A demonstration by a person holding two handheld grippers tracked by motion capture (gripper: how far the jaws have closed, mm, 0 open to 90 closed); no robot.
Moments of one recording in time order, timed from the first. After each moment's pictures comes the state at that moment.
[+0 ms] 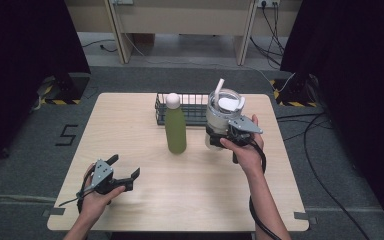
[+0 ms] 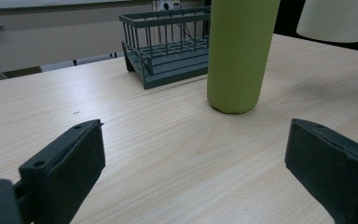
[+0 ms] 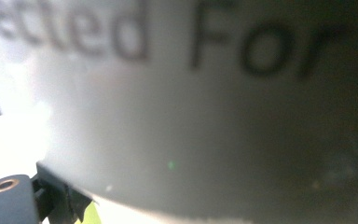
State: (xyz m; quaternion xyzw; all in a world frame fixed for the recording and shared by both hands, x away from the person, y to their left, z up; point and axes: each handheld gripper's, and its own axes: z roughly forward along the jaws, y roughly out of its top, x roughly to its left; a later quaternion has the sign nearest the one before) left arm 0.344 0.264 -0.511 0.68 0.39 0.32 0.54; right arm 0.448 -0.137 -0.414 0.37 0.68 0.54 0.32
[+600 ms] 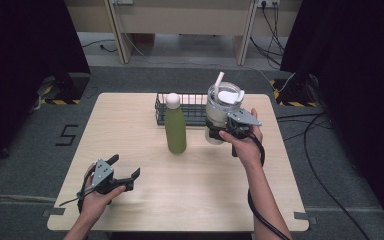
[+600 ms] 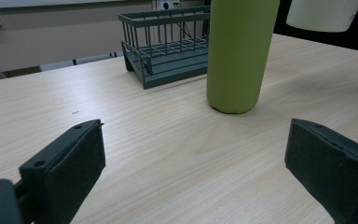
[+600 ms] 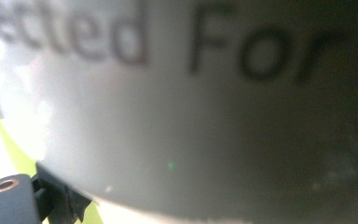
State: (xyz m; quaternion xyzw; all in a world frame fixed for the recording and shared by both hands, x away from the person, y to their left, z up) left arm 0.345 0.263 -0.511 0.68 0.39 0.32 0.54; right arm 0.464 -0.134 -0.404 0.37 0.68 0.54 0.32
